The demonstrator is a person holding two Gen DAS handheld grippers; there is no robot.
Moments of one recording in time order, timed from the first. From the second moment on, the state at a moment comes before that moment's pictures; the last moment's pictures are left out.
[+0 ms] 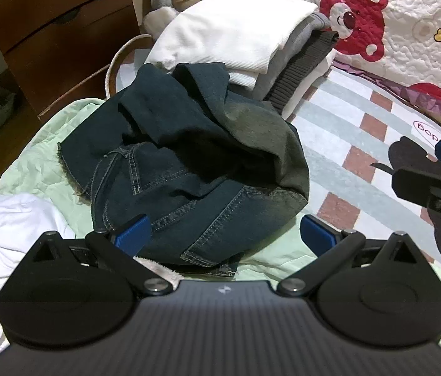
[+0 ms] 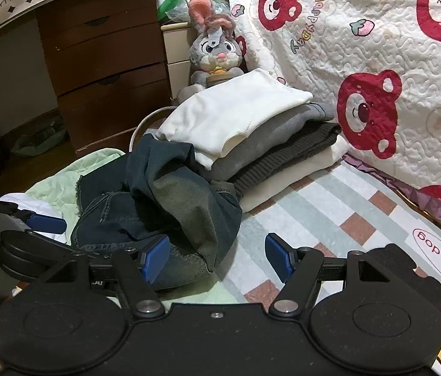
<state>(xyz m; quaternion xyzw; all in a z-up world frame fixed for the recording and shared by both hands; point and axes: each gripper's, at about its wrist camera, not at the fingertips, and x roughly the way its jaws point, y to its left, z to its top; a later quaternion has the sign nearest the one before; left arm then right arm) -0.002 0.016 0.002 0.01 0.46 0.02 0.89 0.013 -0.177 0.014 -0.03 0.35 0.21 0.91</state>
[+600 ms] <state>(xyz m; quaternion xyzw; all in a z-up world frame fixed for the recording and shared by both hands) 0.027 0.037 -0.013 0.01 0.47 0.04 0.88 0.045 -0.157 -0.004 -0.12 0.27 0.26 0.92</state>
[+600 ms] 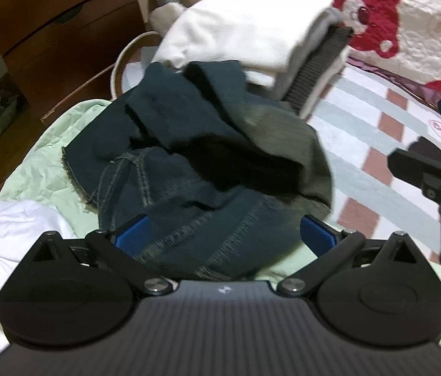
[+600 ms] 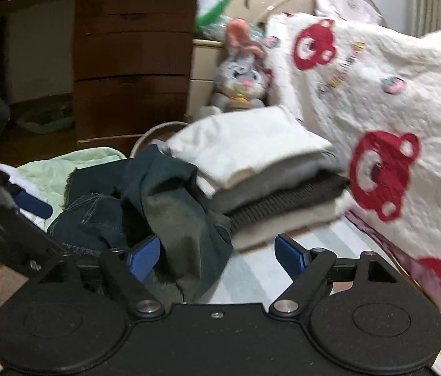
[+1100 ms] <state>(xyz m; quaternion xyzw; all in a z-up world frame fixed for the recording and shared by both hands) 0.102 0.159 -0.046 -0.14 0.42 0.10 0.89 0.111 -0.144 -0.095 -0.02 0.36 0.29 0.89</state>
